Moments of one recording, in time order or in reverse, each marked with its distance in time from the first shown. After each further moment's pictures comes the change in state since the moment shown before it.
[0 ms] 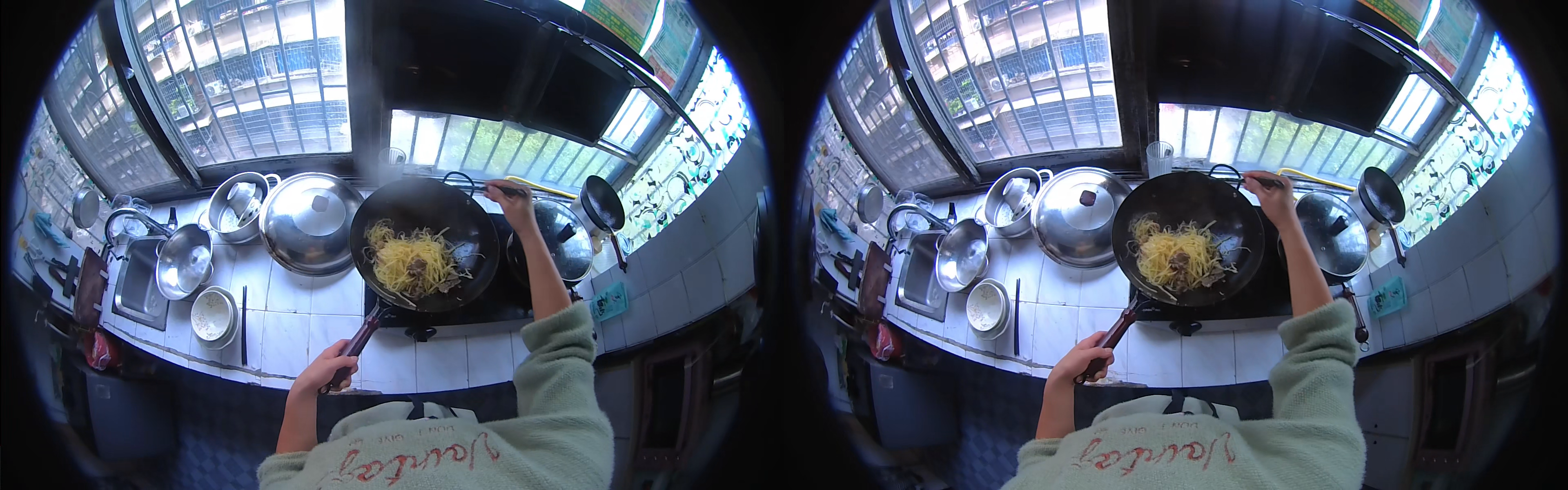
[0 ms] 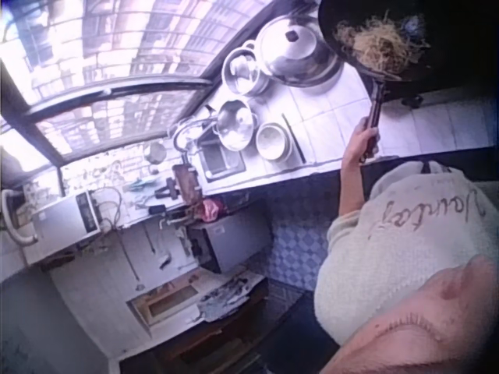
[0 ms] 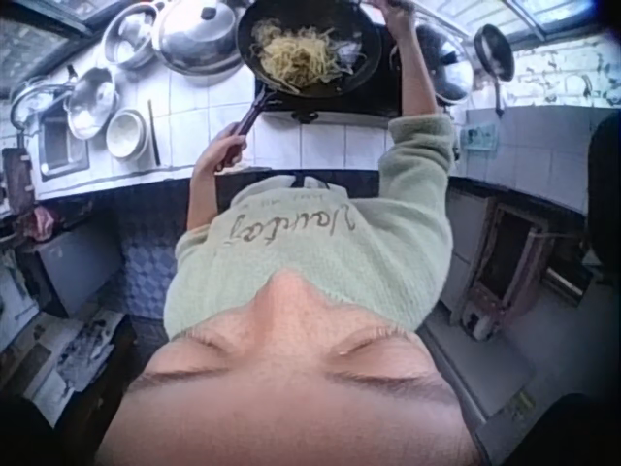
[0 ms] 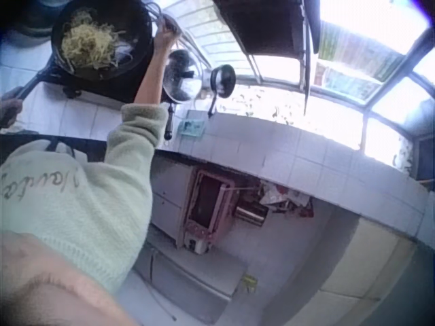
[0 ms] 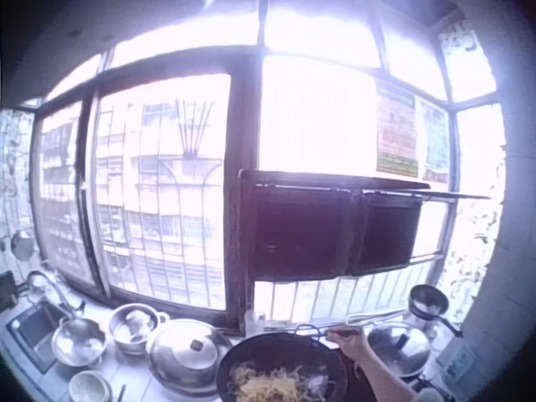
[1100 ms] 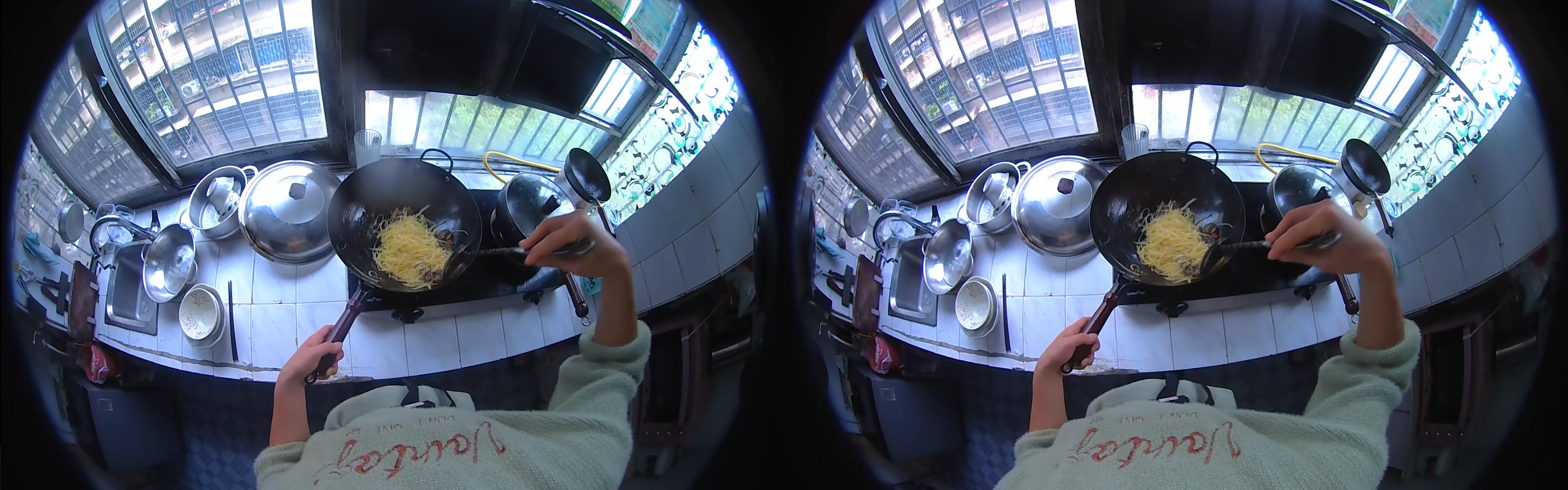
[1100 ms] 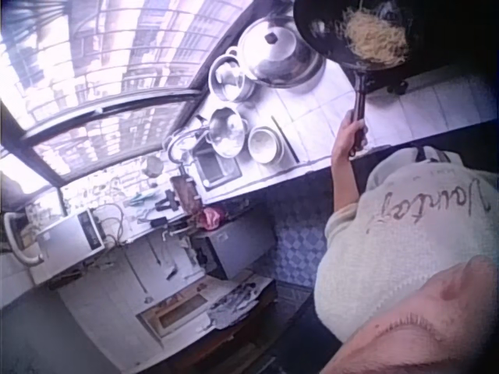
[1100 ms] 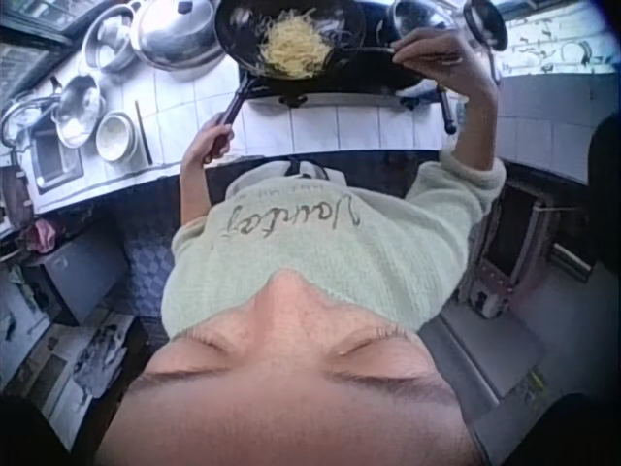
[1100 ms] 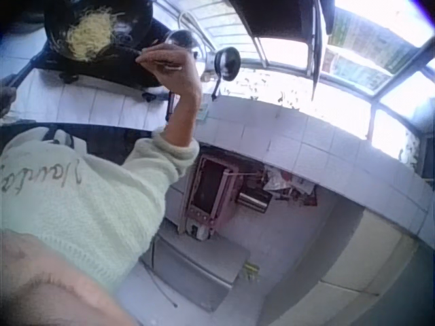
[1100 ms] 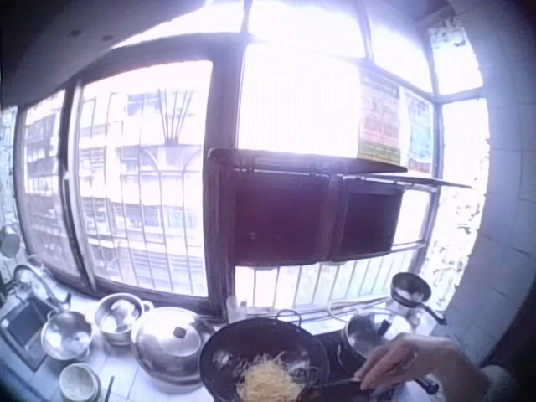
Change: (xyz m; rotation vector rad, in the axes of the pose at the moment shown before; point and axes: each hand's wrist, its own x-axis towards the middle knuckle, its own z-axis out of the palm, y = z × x) left_hand -0.002 0.003 0.005 0.007 0.023 -0.008; right_hand -0.121 -0.204 -0.080 -0.413 -0.766 -0.274
